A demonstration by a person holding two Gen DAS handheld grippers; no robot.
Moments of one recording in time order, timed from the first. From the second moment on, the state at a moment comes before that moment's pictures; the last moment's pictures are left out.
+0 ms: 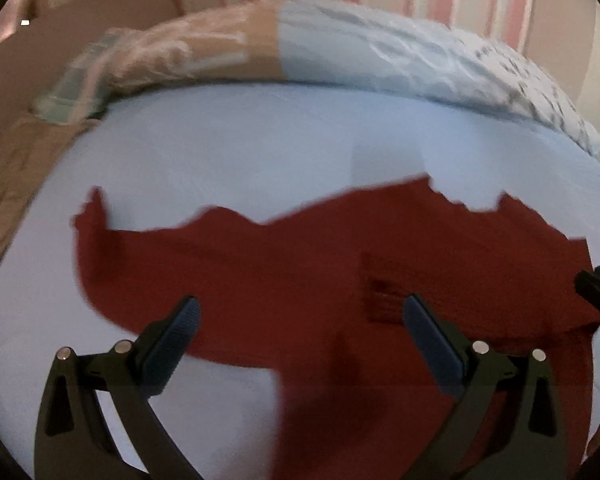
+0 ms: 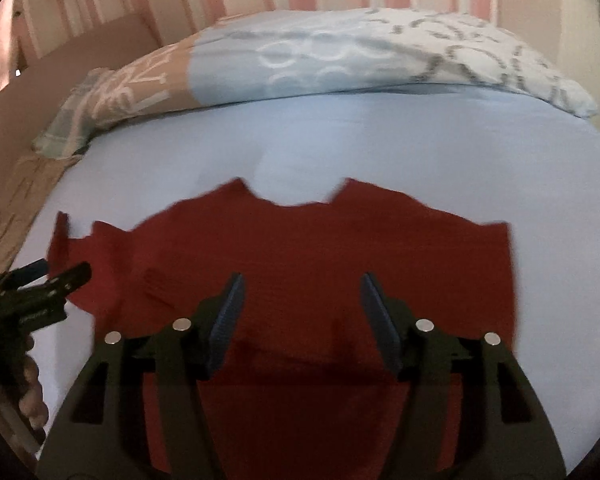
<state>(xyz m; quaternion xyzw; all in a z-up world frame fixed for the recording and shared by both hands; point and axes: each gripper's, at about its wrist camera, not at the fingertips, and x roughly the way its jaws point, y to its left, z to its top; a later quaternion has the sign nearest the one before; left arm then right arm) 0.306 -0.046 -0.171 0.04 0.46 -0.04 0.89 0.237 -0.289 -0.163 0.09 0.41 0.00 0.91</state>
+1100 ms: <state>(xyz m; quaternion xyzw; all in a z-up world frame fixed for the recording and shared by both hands) 0.319 -0.082 -0.229 0.10 0.47 -0.04 0.88 0.216 -0.337 -0.216 0.09 0.46 -0.08 0.88</state>
